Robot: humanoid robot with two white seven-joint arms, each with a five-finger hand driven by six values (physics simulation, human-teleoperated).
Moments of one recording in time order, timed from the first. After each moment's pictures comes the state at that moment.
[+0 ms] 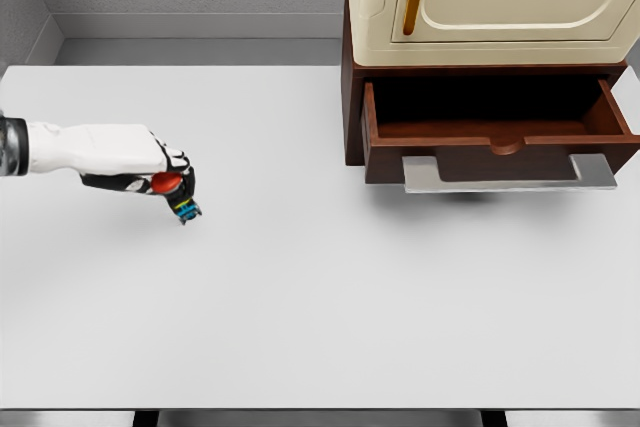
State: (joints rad) left arm -0.85 0.98 -0.92 -1.51 -0.11 -0.61 -0.61; right arm 0.44 -0.74 -1.01 -1.27 0.42 -0.61 0.61
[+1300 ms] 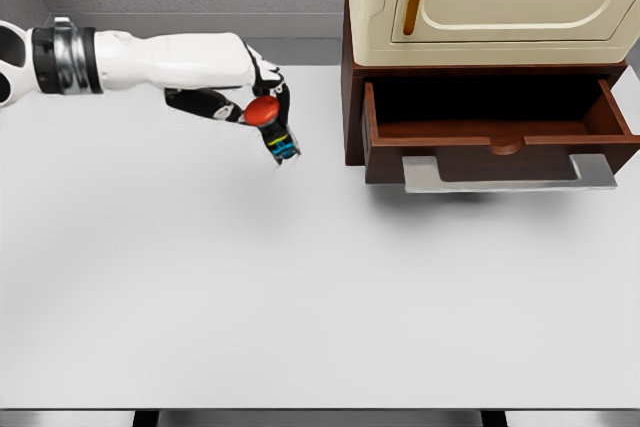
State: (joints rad) left arm -1.06 0.74 -0.93 -1.46 0.09 -0.61 -0.61; right arm 0.60 -0.81 -0.88 -1.24 0.06 -0.61 0.61
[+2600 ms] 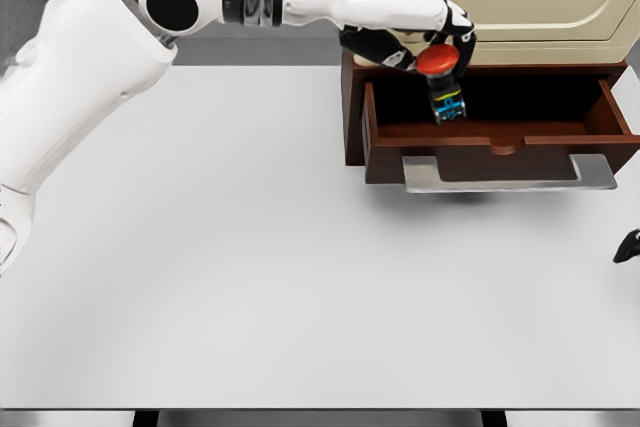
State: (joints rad) left arm -1.26 0.26 -0.93 -1.19 -0.05 -0.61 -0.61; right arm 0.42 -0.65 -0.55 -1.76 0.16 -0.61 0.61
